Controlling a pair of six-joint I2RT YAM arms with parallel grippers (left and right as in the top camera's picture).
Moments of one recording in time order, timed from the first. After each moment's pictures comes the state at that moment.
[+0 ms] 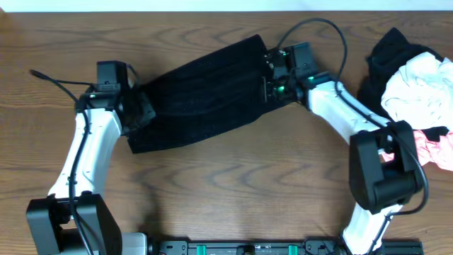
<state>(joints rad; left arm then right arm) 0.06 1.56 1.12 -0.79 0.10 -0.45 0.32 1.97 1.33 -0.32 -0.36 0.26</state>
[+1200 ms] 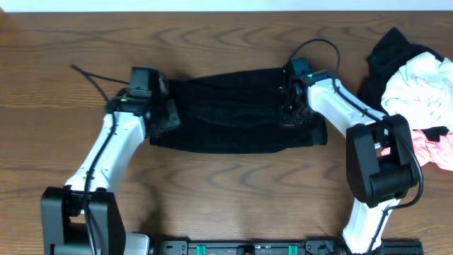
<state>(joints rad) -0.13 1.59 1.06 -0.68 0.14 -0.40 0.31 2.01 1.35 -0.80 -0.08 0.23</state>
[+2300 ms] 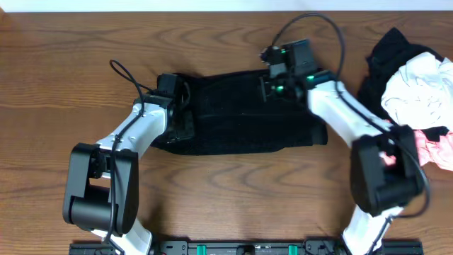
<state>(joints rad) -0.20 1.80 1.06 -0.67 0.10 -0.38 0.33 1.96 1.35 -0.34 -0.40 0.14</state>
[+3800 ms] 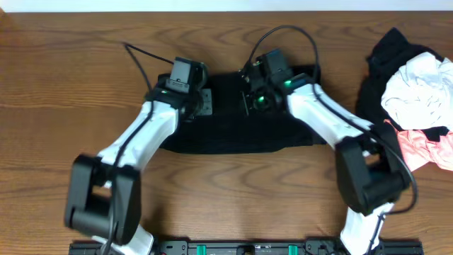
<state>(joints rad) -0.31 1.78 1.14 -0.42 0.13 -0.32 0.46 2.02 1.38 -0.50 -0.41 0.26</state>
